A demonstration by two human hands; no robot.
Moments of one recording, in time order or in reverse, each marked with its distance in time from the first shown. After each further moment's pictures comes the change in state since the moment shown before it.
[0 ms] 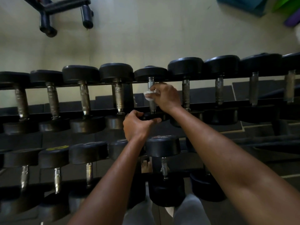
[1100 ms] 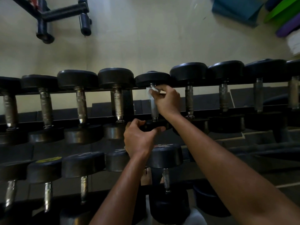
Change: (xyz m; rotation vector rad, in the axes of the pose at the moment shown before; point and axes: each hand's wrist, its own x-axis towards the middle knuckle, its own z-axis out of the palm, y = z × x) left_hand -0.004 -0.012 0.005 -0.047 0.018 0.092; right_hand 0.007 -0.008 0.025 0.337 0.210 0.272
